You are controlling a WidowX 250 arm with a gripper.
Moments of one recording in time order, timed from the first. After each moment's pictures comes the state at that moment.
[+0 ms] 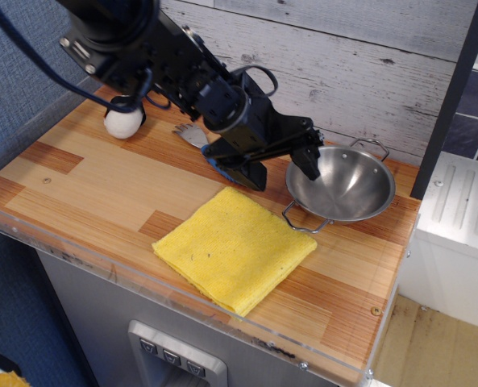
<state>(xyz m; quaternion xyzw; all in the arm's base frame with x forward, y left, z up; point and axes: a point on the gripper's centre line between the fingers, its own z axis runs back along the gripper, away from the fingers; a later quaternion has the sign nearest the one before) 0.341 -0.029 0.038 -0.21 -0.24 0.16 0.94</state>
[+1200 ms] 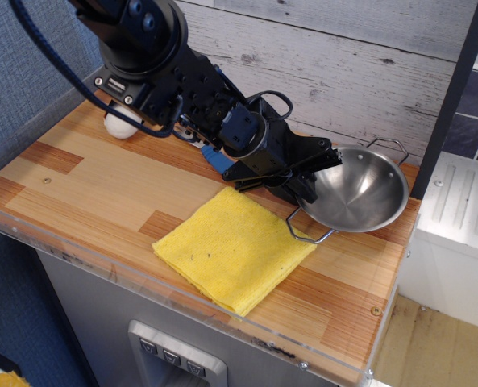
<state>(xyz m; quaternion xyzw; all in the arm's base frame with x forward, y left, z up) 0.338 -0.048 0.024 -0.23 -0.23 0.17 0.93</state>
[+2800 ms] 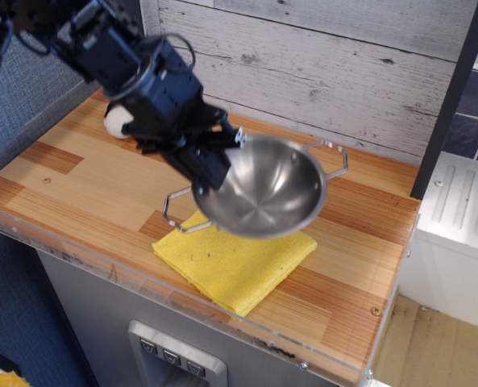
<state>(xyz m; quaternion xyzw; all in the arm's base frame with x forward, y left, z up) 0.264 0.006 0.081 -0.21 -0.17 0.01 0.96</state>
